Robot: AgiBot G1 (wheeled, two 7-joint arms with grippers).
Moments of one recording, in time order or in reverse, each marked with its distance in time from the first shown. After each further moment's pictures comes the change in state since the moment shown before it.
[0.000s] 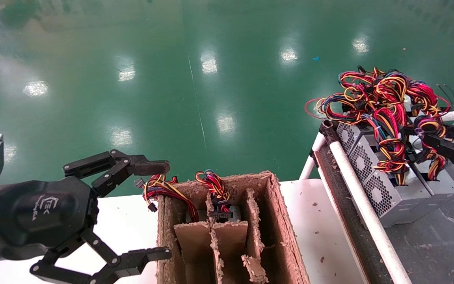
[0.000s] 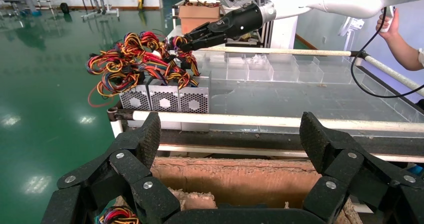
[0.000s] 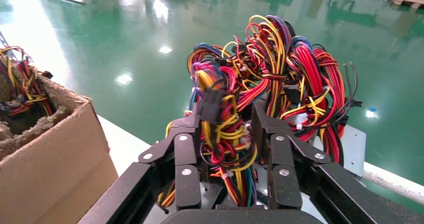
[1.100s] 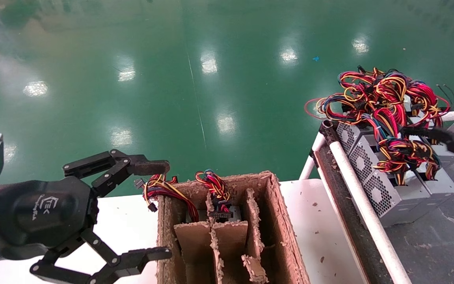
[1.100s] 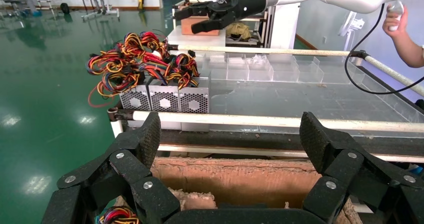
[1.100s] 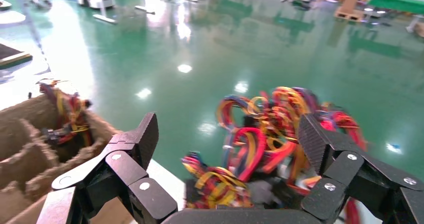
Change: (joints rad) left arm 0.000 -0.001 0.002 0.001 -0.001 -0.001 0.001; right arm 0.032 0.026 -0.010 0.118 0.039 -0.057 0.091
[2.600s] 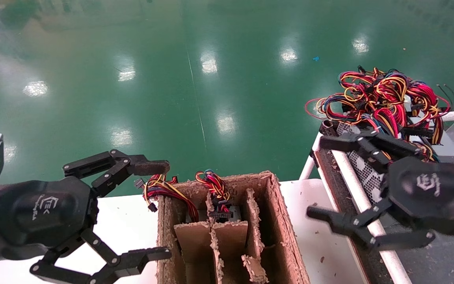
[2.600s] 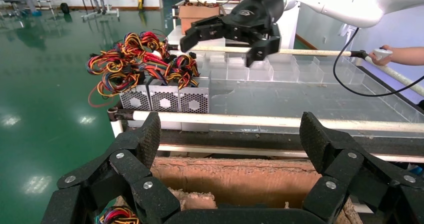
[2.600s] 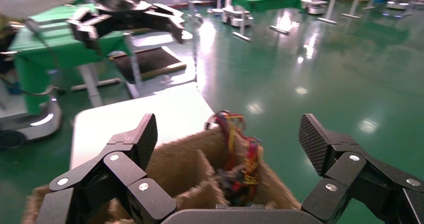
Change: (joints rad) left arm -0.001 -0.001 0.002 0.000 -0.002 -0.001 0.001; right arm -0.096 -0.101 -0.136 0.569 0.143 0.008 0.235
